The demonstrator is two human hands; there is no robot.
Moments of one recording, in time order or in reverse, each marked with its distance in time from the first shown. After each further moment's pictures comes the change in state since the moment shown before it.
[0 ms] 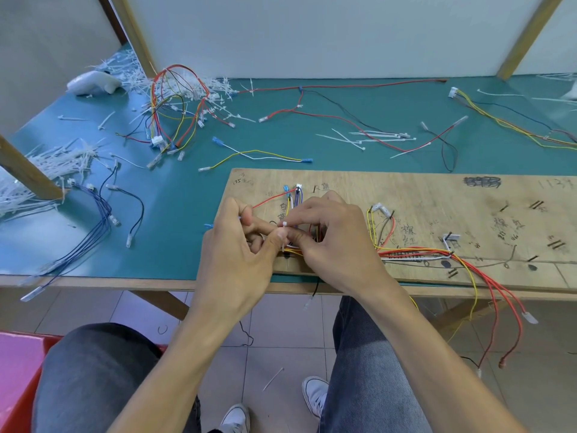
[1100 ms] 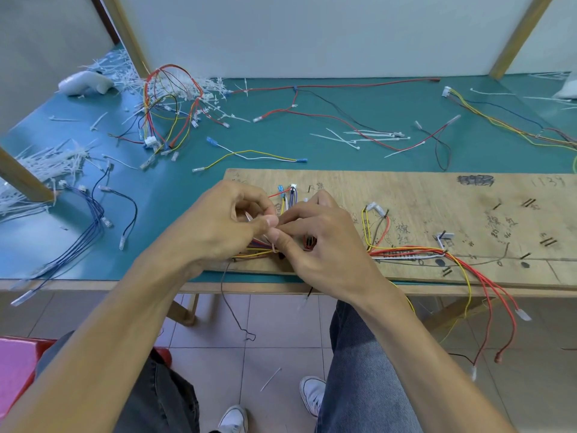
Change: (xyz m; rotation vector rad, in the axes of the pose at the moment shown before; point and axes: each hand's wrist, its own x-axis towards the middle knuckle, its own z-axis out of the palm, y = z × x) left_hand 0.058 0.015 -0.029 0.177 -0.443 -0.028; right_hand -0.004 -0.003 0.003 -0.071 -0.021 -0.133
